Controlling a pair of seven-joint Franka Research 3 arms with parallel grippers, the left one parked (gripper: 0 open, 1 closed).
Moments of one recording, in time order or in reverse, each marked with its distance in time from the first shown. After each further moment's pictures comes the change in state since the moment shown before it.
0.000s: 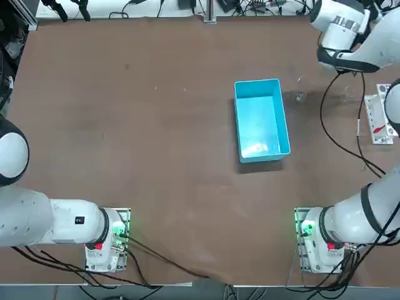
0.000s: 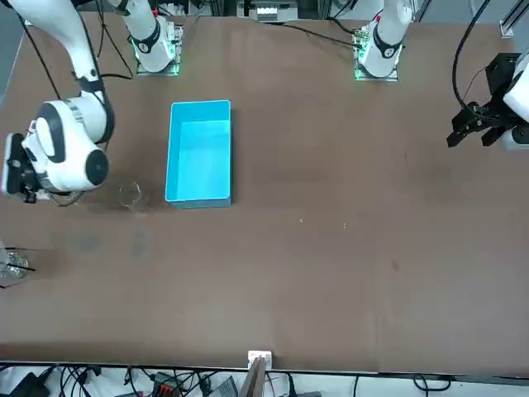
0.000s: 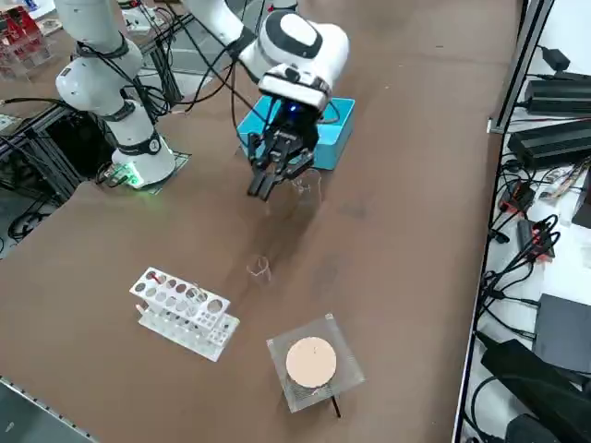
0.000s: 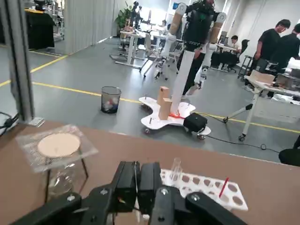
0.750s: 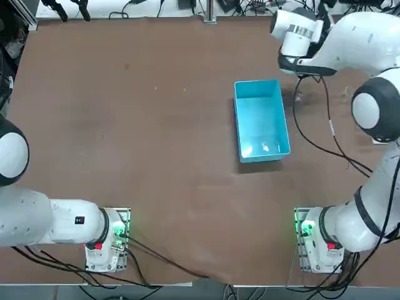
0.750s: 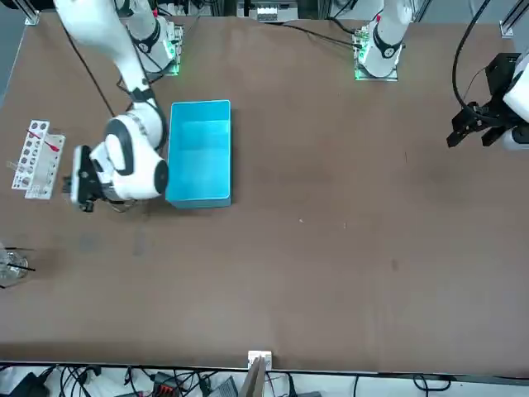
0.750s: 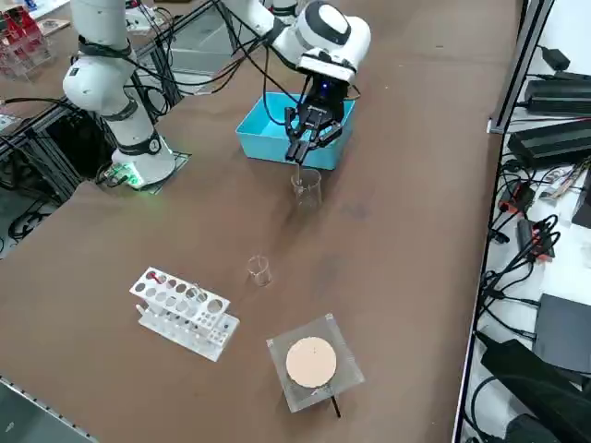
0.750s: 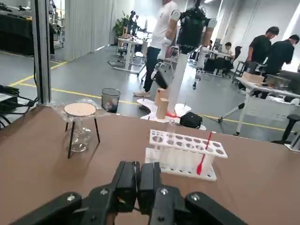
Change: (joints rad) arm 0.255 0.175 0.002 0.145 0.134 -0.228 0.123
